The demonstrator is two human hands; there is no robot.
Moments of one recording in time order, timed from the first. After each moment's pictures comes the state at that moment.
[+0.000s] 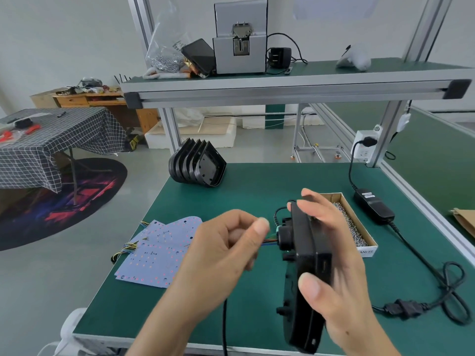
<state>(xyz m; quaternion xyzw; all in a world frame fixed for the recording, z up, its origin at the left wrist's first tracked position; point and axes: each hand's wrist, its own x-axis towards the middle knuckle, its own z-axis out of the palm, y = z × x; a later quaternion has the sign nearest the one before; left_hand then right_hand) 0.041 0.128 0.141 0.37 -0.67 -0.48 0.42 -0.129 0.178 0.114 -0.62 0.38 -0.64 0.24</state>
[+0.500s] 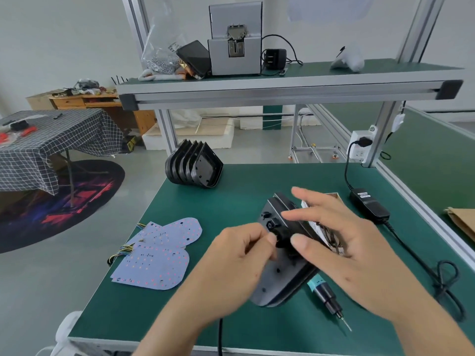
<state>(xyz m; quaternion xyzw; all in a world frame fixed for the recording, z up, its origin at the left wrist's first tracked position) 0.025 0.129 0.140 0.40 -0.76 -0.41 0.31 -0.179 0.176 0.139 -0.69 0.52 -0.46 0.22</state>
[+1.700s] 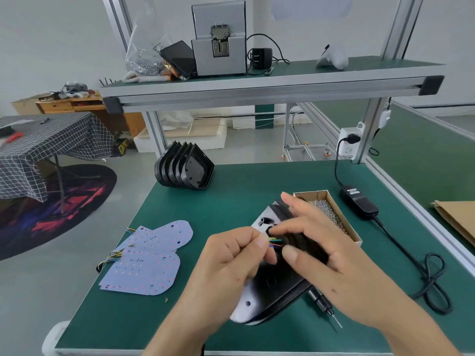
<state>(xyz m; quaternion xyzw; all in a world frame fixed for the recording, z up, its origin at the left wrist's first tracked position) 0.016 0.136 0.133 0.32 -0.67 -0.53 0.40 -0.191 0.180 0.121 -0.71 0.50 -0.43 0.26</state>
